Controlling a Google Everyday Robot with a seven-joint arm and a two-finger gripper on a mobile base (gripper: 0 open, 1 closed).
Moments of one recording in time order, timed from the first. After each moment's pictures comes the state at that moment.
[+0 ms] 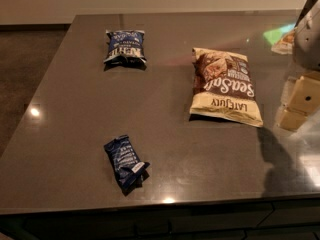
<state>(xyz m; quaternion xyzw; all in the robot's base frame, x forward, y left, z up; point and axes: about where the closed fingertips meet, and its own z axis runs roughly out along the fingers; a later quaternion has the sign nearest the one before) 0.438 -0.216 0.977 -0.60 0.78 -0.04 0.16</state>
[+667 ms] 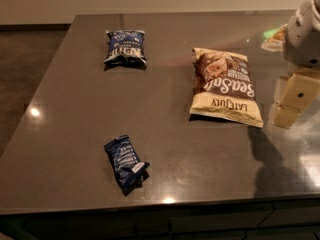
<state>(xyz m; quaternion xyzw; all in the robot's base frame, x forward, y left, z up) 0.442 -0.203 0.979 -0.62 0.76 -0.03 0.16</state>
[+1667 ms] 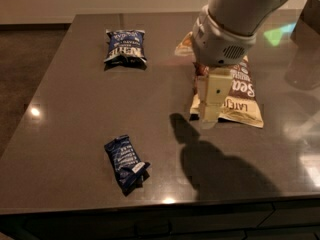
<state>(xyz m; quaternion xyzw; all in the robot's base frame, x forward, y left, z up) 0.473 -0.071 0.952 -0.76 0.63 0.03 0.16</state>
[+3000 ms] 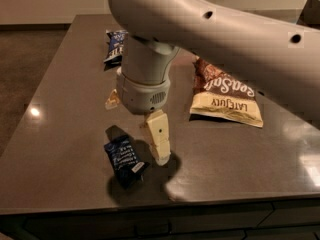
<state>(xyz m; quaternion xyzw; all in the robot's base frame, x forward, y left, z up) 0.431 0.049 0.863 -0.90 0.42 0.08 0.08</state>
